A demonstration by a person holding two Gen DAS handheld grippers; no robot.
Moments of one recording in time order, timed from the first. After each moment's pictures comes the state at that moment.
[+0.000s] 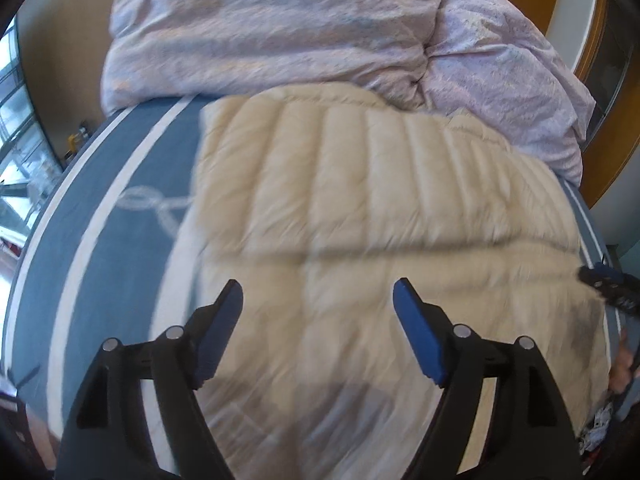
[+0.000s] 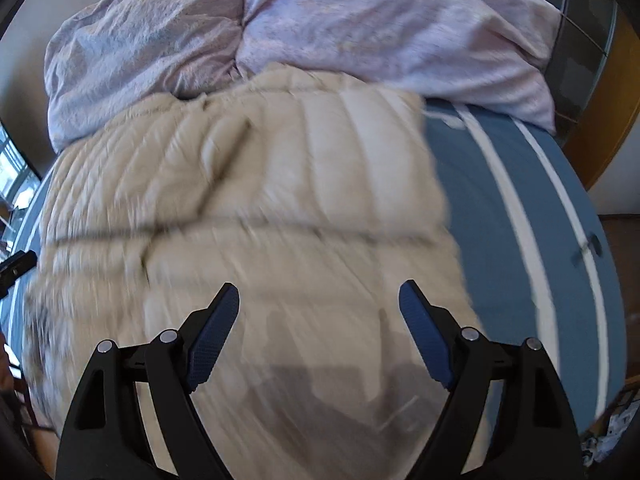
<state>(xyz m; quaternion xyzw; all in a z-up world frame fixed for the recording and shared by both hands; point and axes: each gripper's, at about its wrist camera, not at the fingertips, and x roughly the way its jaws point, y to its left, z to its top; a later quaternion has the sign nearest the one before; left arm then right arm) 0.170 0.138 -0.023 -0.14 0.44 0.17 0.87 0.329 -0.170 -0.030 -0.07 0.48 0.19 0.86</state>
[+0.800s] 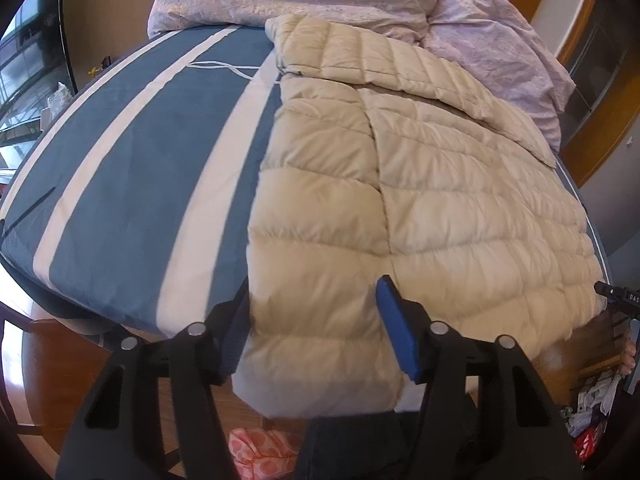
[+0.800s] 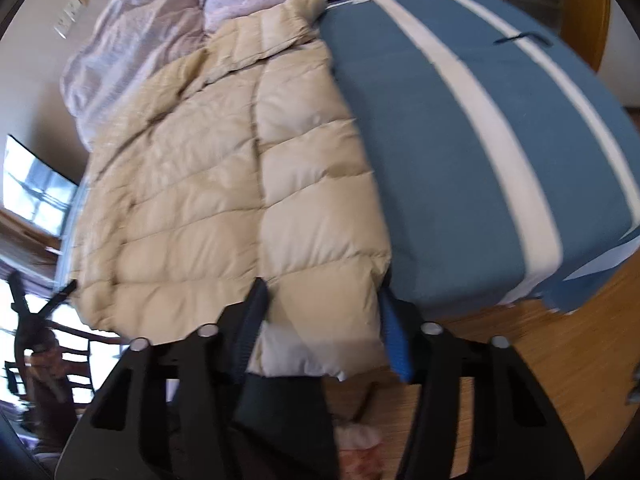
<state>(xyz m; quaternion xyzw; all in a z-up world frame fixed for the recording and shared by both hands) 0.012 0.112 -0.078 -0.19 0.45 0.14 0.86 0.219 -0.324 -0.079 0.08 0.55 0.23 0.80</state>
